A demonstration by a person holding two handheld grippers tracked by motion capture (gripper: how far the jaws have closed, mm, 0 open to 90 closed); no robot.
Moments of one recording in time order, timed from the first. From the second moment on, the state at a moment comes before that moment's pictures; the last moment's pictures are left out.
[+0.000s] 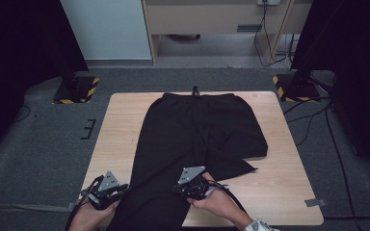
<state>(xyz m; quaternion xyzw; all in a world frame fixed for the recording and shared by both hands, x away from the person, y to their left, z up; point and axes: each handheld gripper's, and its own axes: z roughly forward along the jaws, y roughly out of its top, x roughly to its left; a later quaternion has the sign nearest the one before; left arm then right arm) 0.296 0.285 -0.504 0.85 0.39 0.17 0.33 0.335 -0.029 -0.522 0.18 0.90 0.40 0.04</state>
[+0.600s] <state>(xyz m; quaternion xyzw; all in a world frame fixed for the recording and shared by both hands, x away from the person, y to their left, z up) 0.327 0.266 -0.513 0.87 0.37 0.14 0.30 0.350 -0.024 -0.528 0.19 0.90 0.39 0.06</state>
